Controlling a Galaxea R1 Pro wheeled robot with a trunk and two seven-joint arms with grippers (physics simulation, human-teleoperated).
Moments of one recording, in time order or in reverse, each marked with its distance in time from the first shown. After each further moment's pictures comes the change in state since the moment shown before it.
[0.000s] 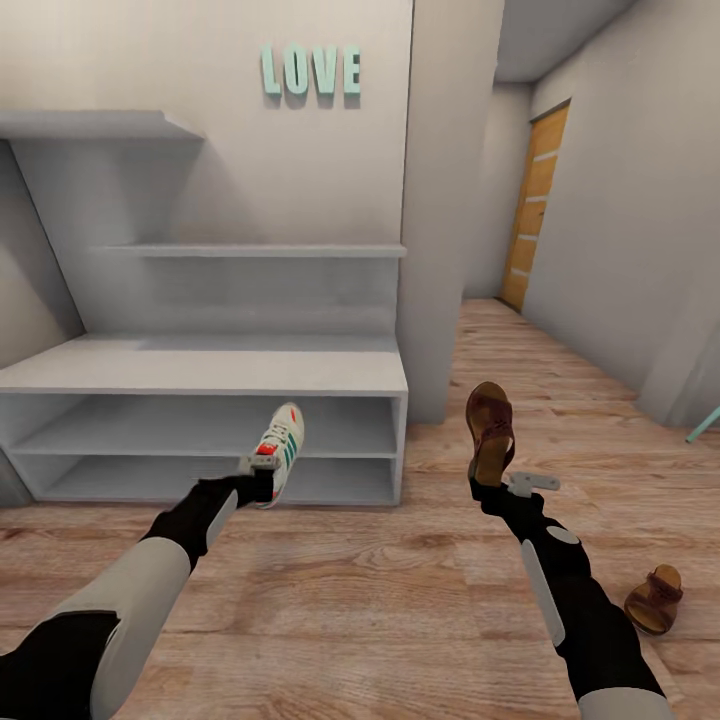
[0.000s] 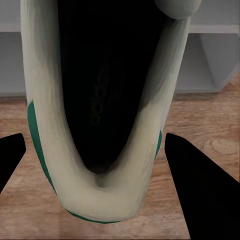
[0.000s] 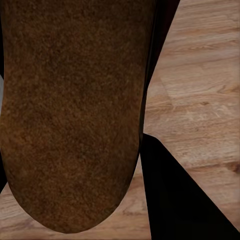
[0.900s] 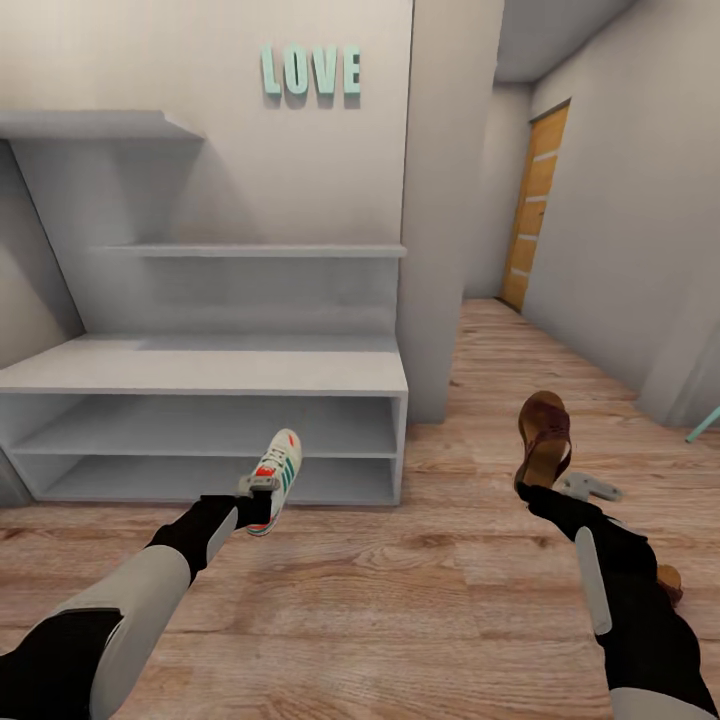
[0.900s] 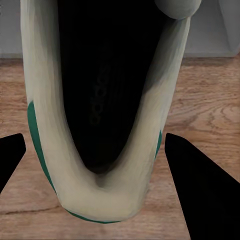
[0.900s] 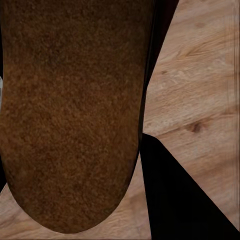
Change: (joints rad) left arm 0.000 0.001 -0.001 0.120 -0.006 -0.004 0.022; right arm 0.000 -0.003 -0.229 -0.167 0.002 0.298 0.000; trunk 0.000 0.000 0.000
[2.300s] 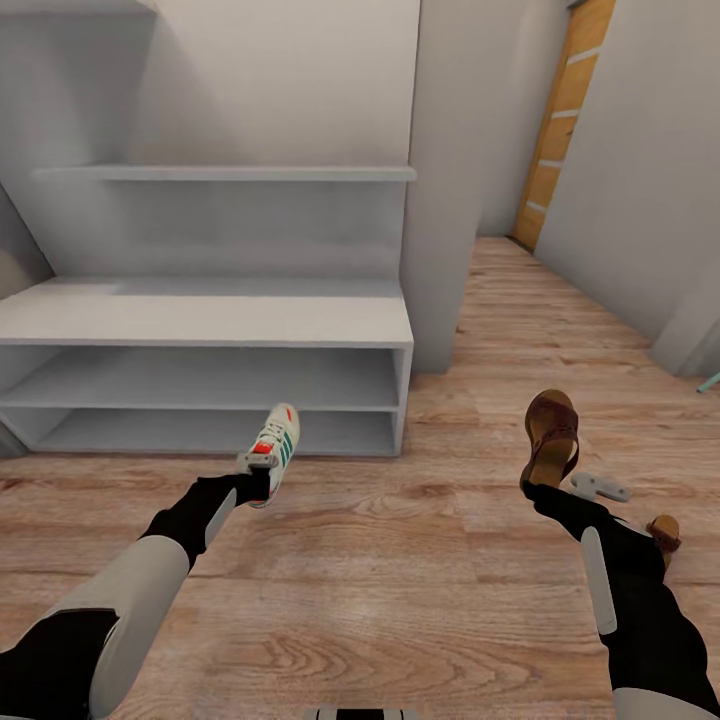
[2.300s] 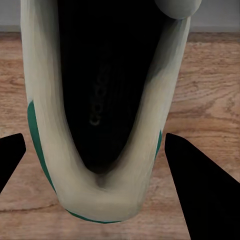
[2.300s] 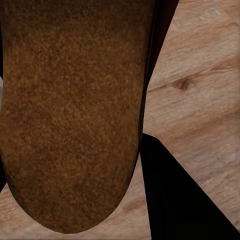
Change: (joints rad) left arm -0.006 0.003 0.003 -0.119 -0.001 0.009 0.003; right arm 0.000 -0.001 -0.021 -0.014 0.002 0.003 0.000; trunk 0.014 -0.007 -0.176
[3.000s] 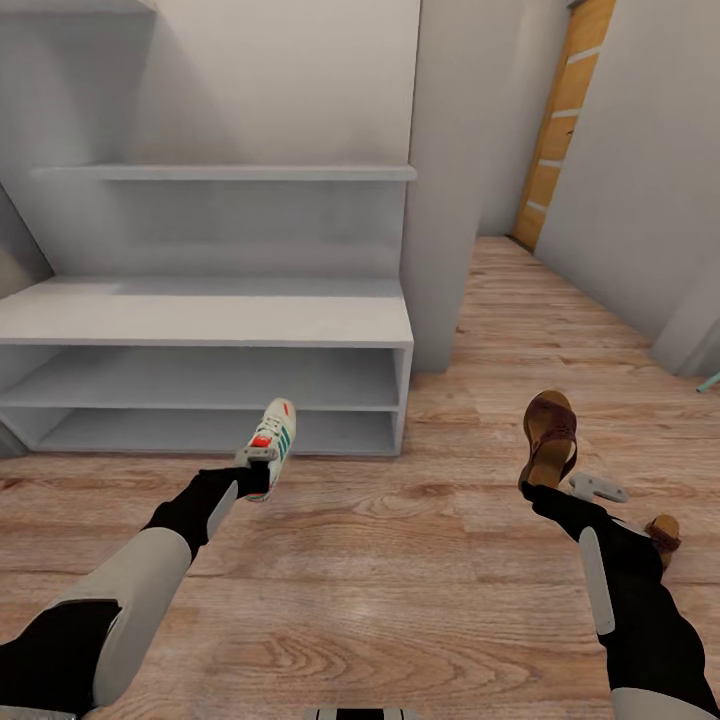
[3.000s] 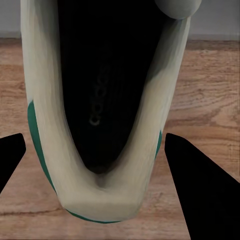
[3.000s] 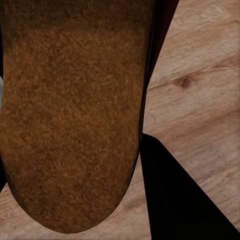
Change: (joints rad) left arm -0.025 -0.005 0.002 0.003 0.006 0.014 0.036; right arm 0.000 0.004 0.002 0.005 0.001 -0.002 -0.001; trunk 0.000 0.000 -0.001
